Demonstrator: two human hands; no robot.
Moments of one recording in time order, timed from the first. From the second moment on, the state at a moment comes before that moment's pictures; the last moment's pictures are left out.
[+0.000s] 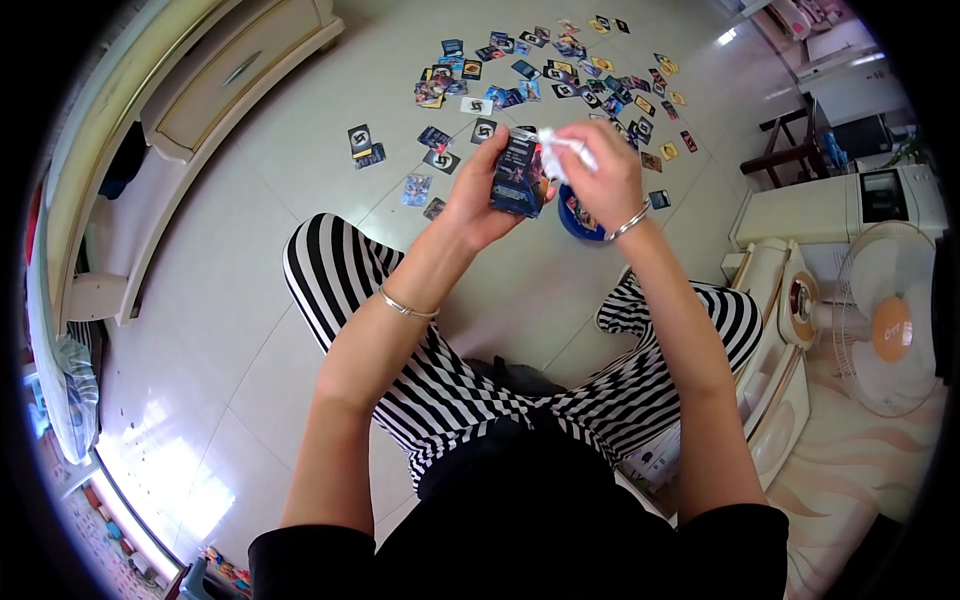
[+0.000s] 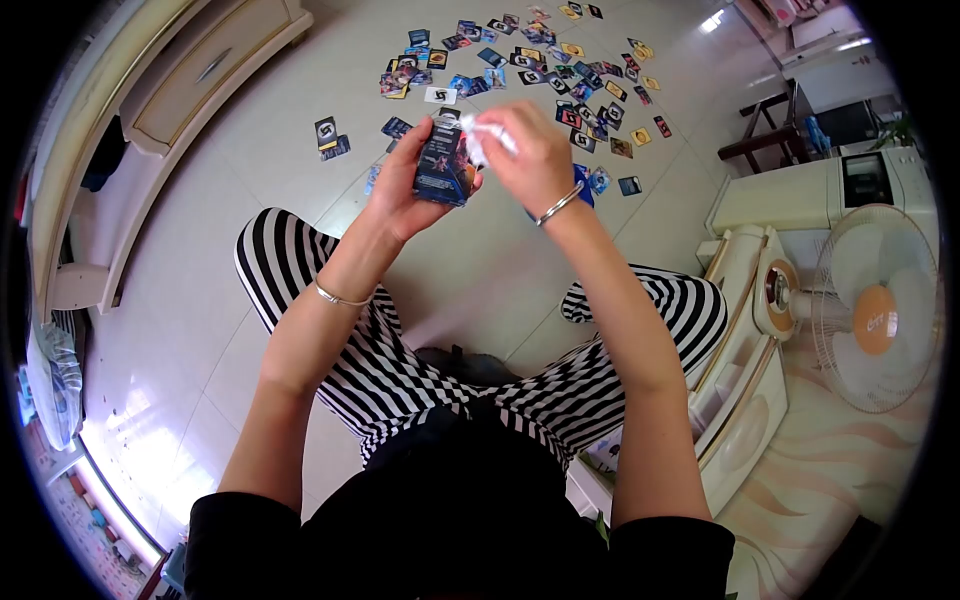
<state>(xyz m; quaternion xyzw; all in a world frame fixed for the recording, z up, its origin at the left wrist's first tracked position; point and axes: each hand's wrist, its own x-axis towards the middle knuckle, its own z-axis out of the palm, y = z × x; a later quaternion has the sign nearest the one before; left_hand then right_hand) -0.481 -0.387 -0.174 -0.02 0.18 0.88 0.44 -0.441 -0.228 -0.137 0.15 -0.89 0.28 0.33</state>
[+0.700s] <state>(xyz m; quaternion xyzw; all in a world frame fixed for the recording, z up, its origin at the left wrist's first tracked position) -0.492 -0.393 -0.189 0.04 0.13 0.89 0.44 -0.392 -0.279 -0.161 0.20 -0.89 0.36 0.21</state>
